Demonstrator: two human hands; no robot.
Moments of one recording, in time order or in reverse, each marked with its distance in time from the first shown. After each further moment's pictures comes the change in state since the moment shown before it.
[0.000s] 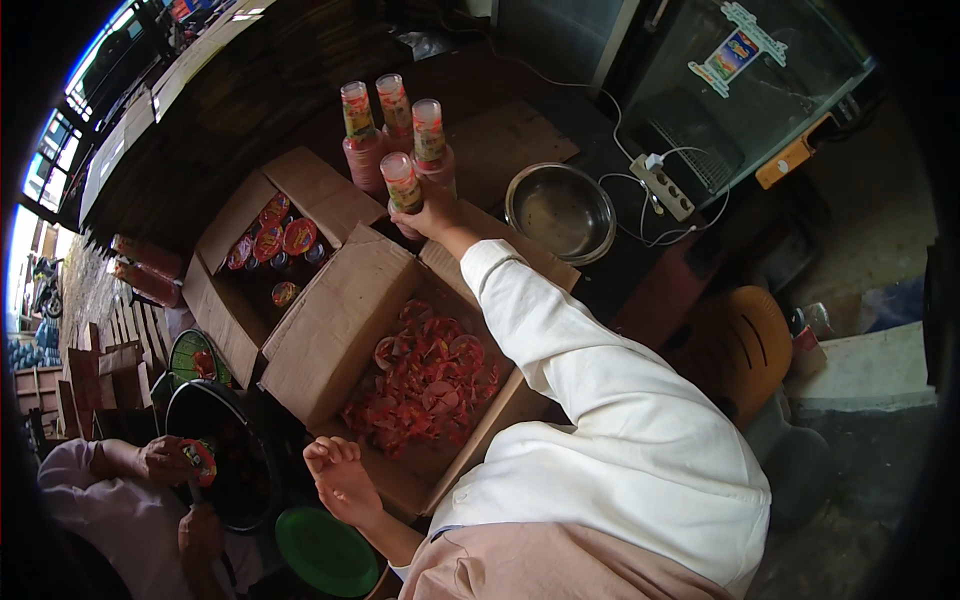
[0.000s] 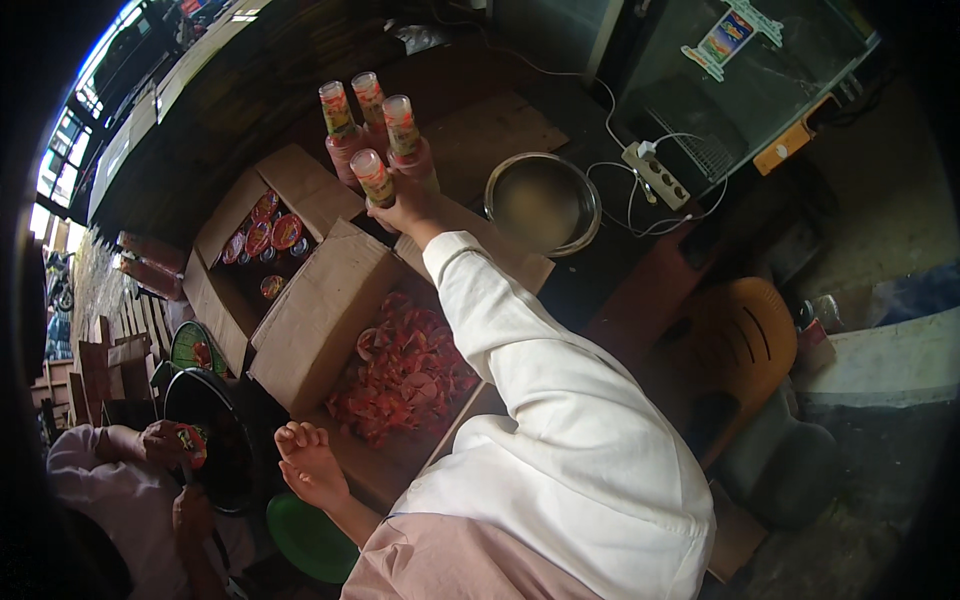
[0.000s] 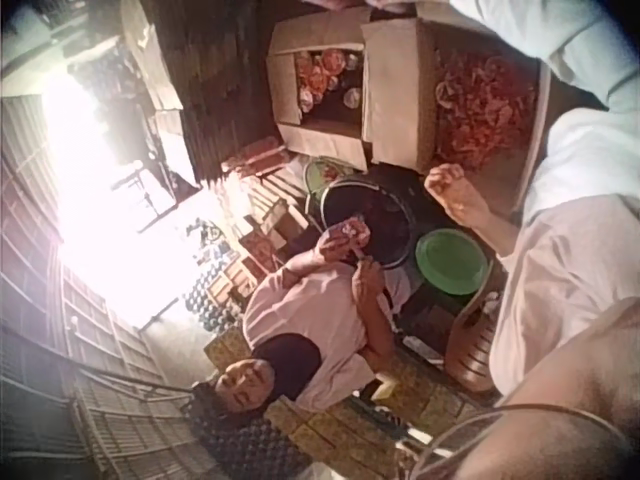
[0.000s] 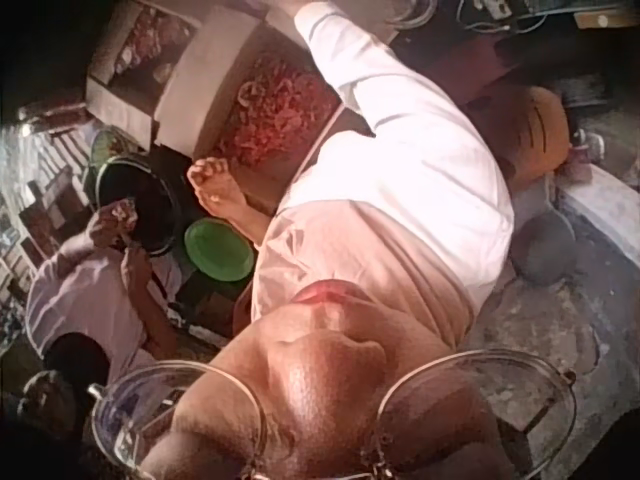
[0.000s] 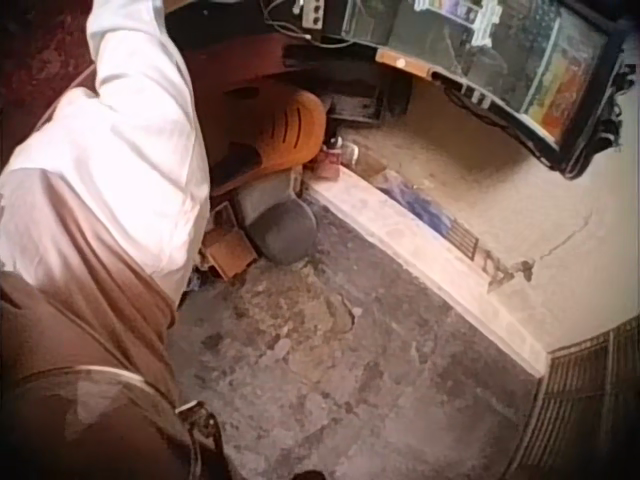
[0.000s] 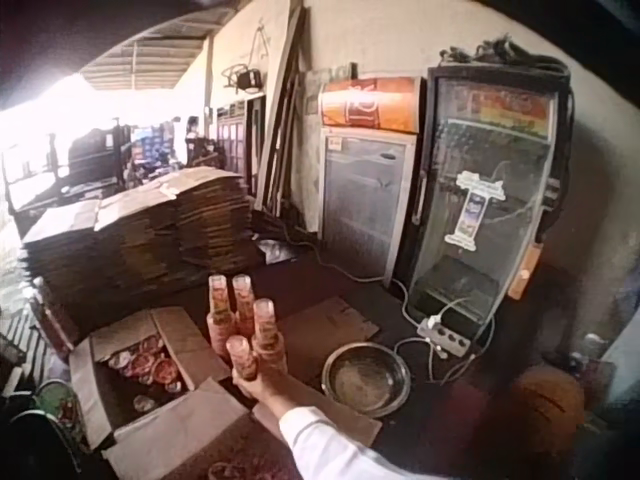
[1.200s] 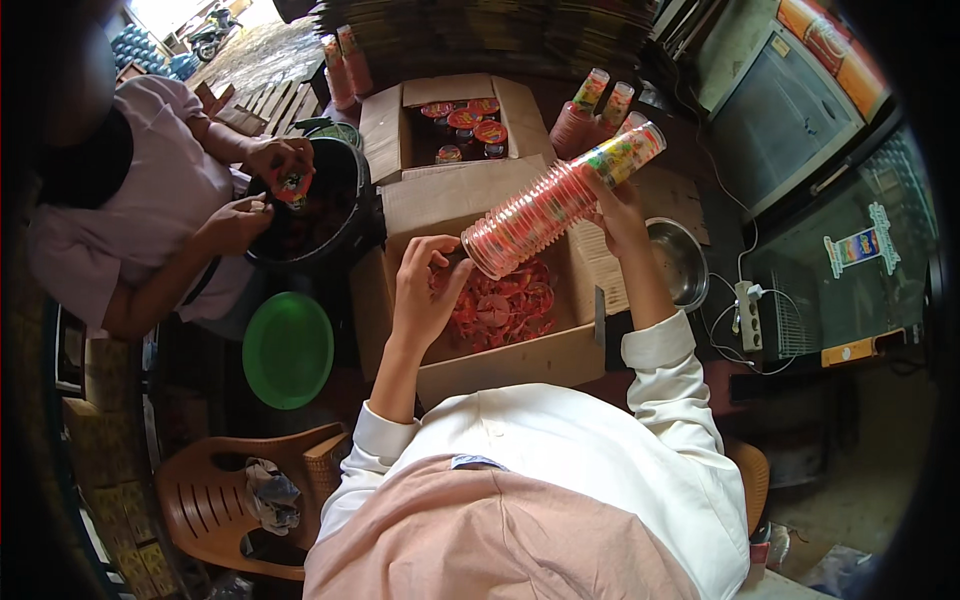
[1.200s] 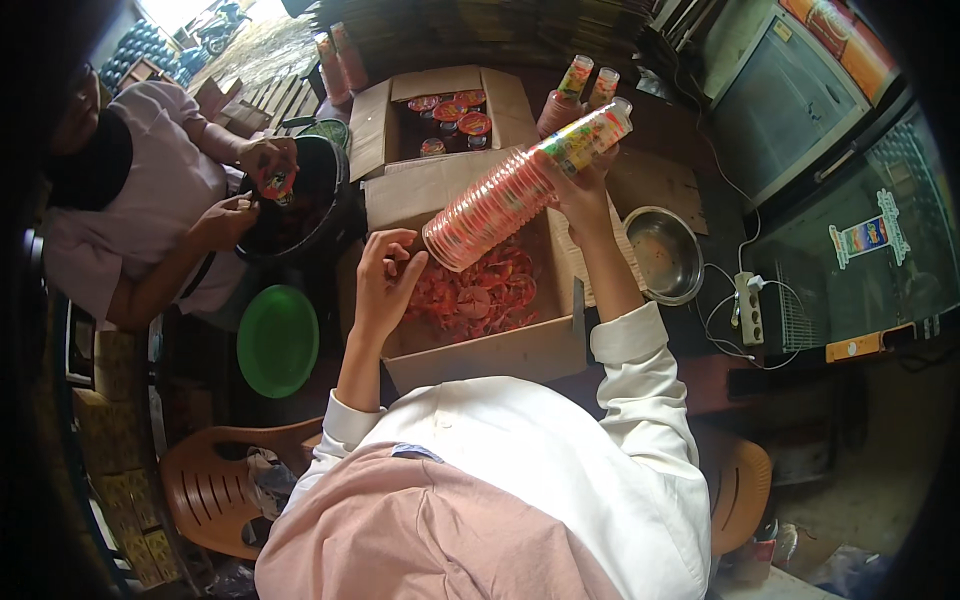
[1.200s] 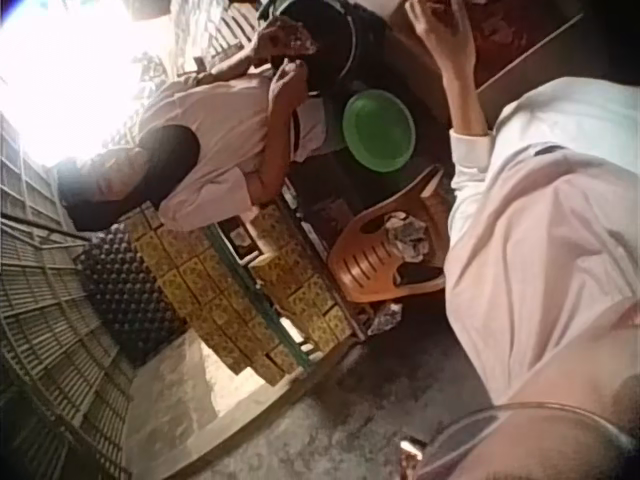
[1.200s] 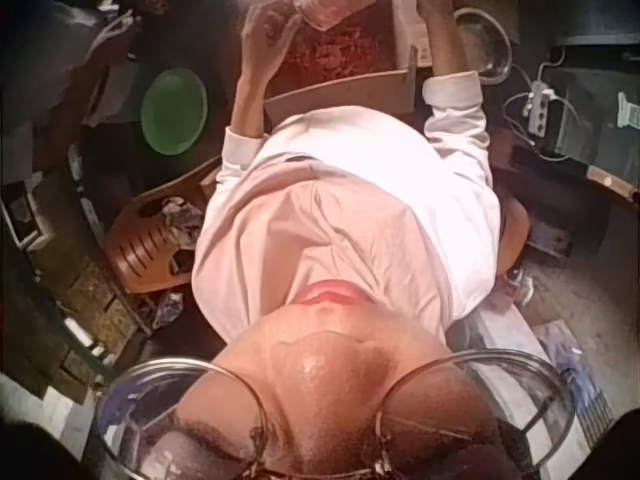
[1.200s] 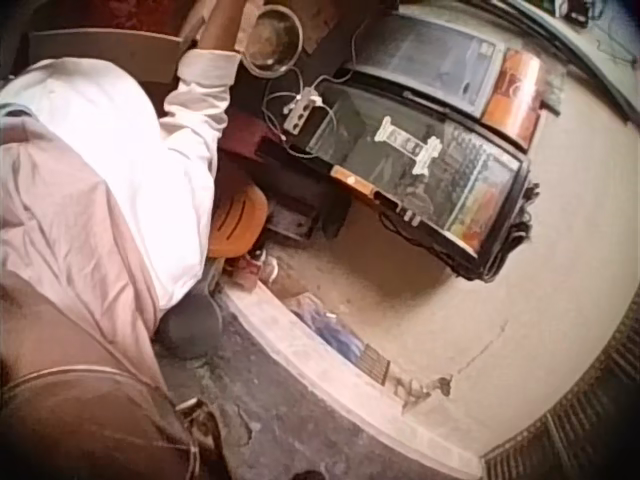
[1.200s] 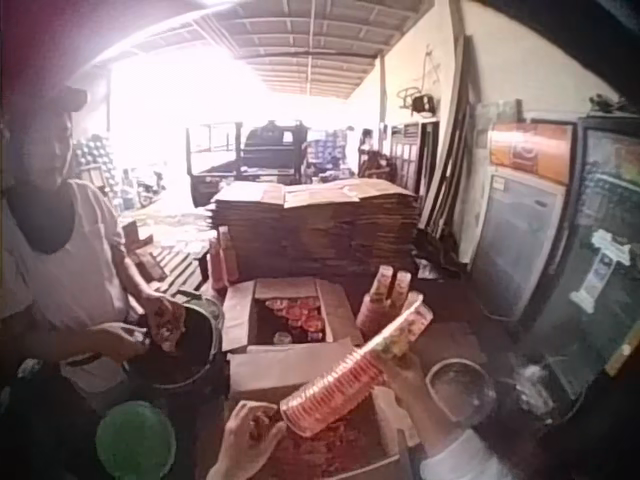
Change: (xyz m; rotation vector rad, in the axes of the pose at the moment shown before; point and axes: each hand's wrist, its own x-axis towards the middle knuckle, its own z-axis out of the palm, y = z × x) left_hand -0.036 0.013 0.060 1.067 0.165 0.284; right_hand -0.072 -0.187 -0.135 0.706 -0.511 0.368
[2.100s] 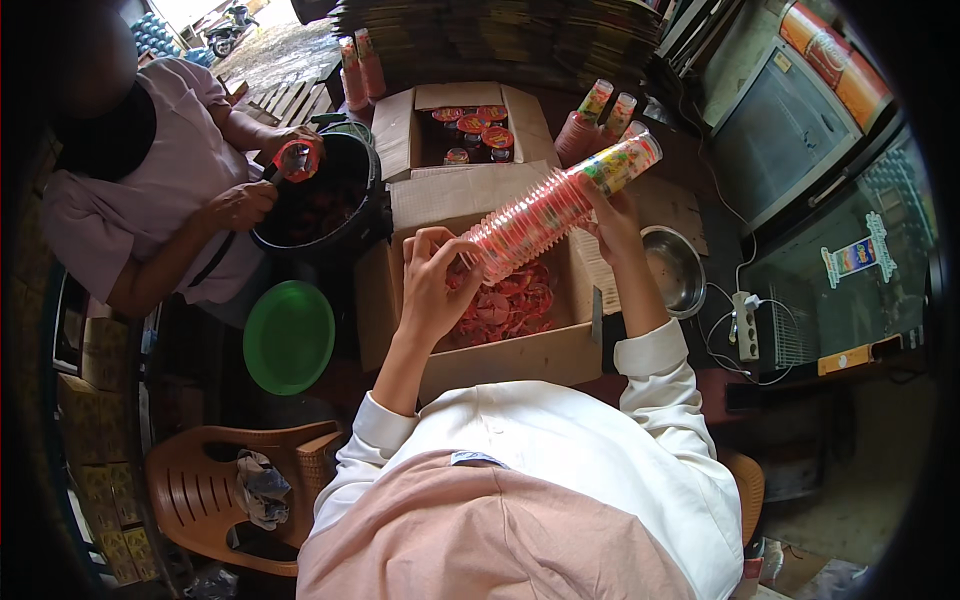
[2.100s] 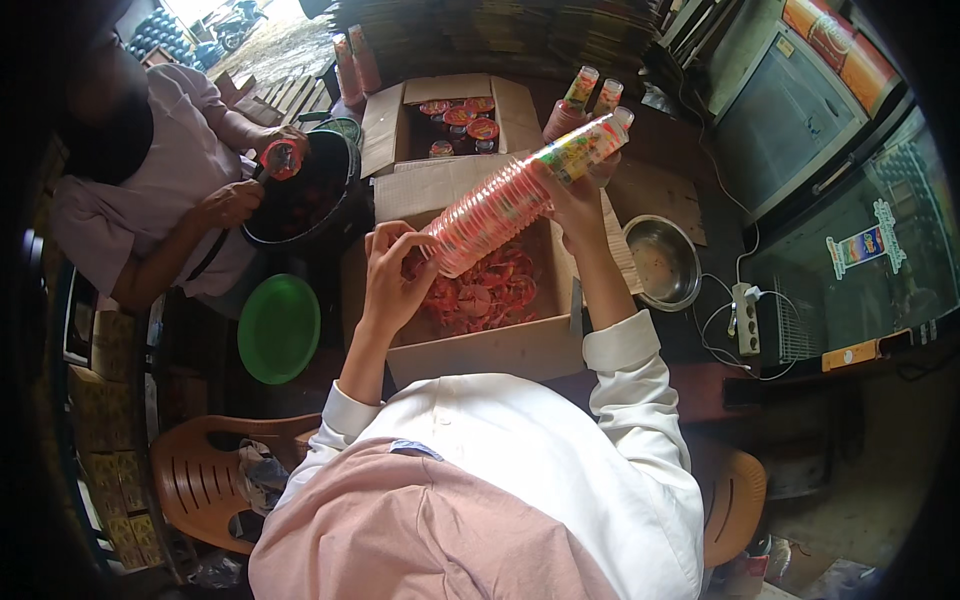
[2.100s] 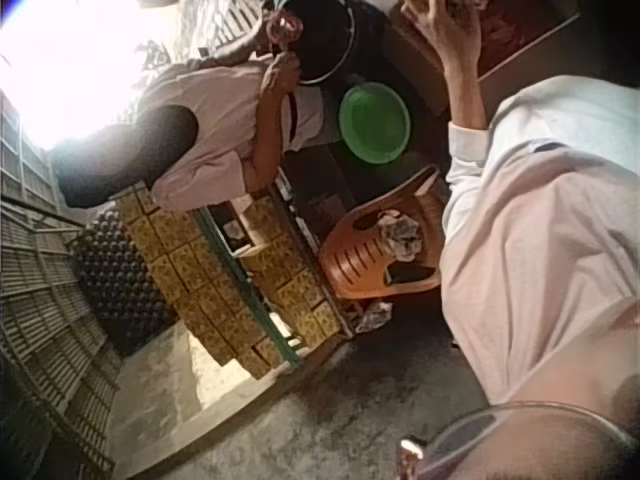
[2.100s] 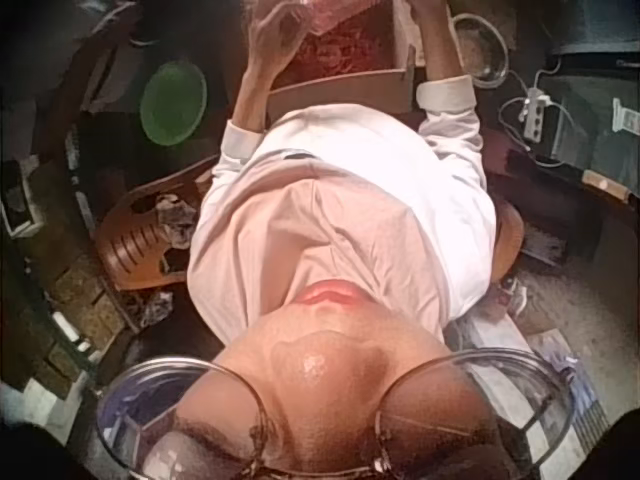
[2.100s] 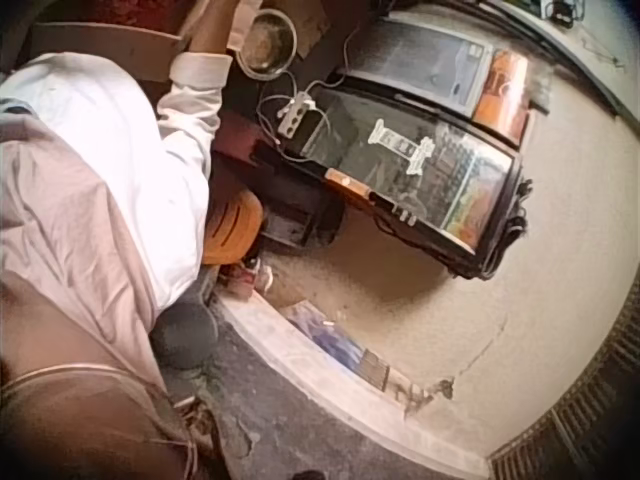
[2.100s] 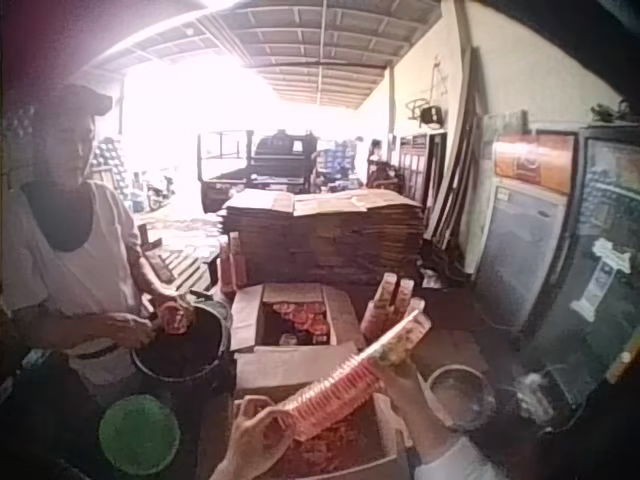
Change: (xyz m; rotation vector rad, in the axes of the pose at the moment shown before) left_hand -0.011 0.013 0.000 0.321 0.047 0.274; right_hand -0.020 -0.004 0.011 0.087 0.003 -0.027
